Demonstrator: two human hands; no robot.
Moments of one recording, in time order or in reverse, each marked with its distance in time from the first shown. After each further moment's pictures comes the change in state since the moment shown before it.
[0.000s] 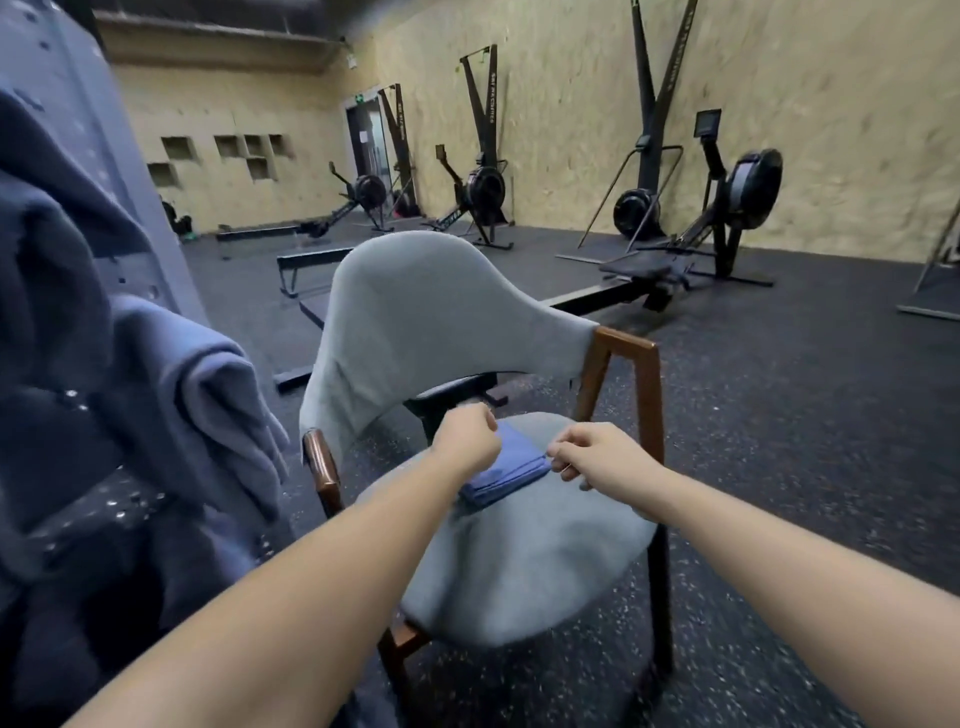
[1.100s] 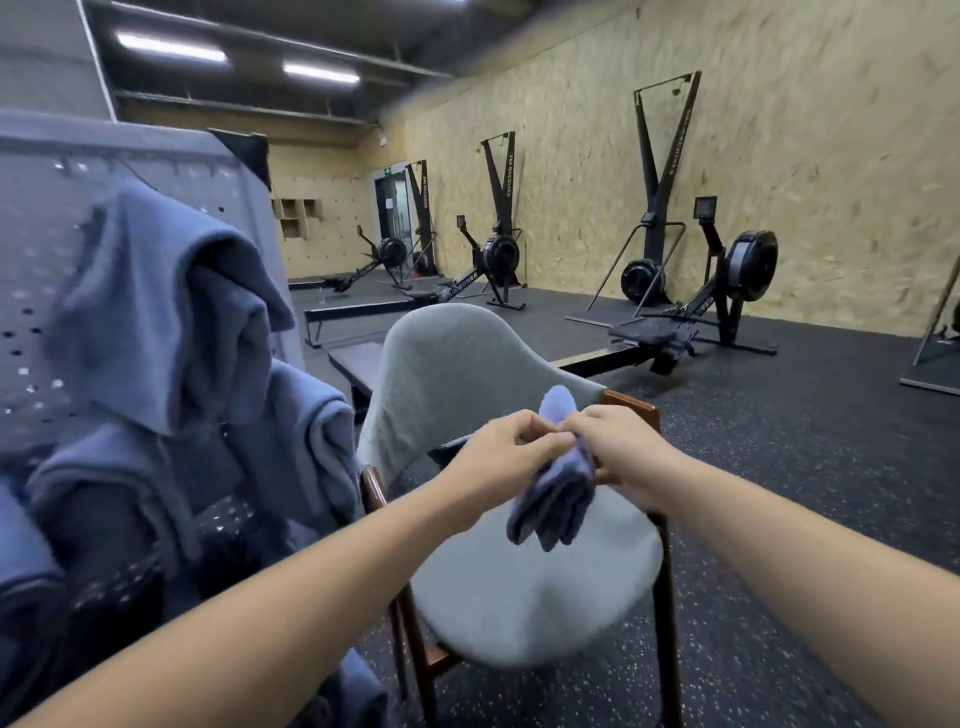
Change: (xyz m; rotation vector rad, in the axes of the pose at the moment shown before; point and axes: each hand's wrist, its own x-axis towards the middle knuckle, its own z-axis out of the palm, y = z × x) left_hand -0.152 0.066 -0.114 -0.618 -0.083 0.269; right_hand -0.068 -0.128 -0.032 0.262 0.090 0.021
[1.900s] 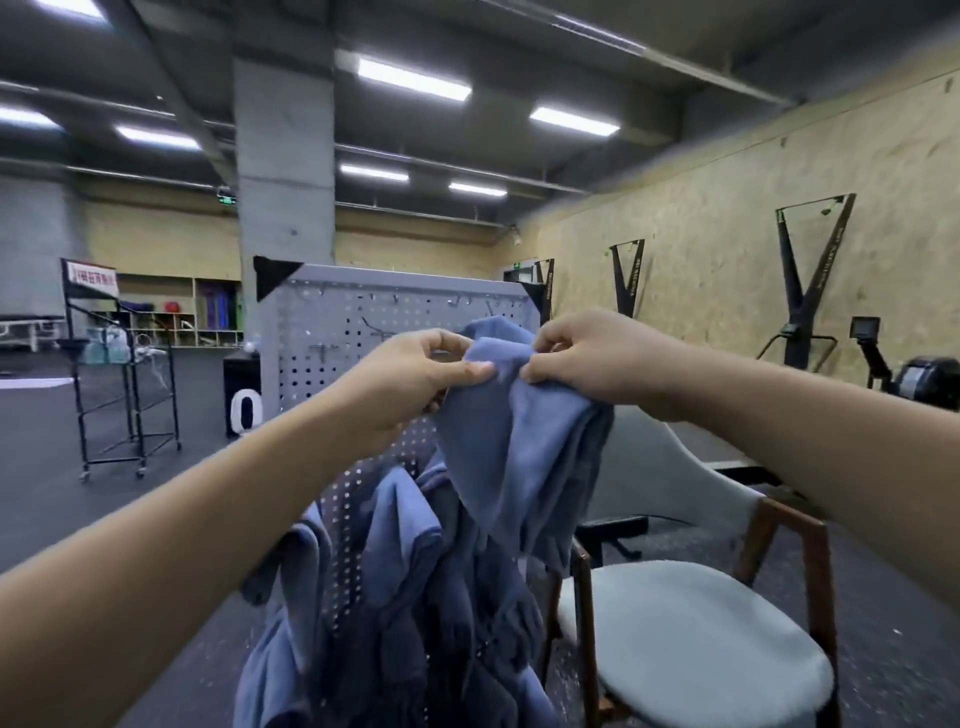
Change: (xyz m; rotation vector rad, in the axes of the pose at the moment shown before) left_hand -0.262 0.130 -0.294 -0.065 0.409 0.100; right_hand -0.223 -0.287 0.160 -0.634 -0.223 -0.763
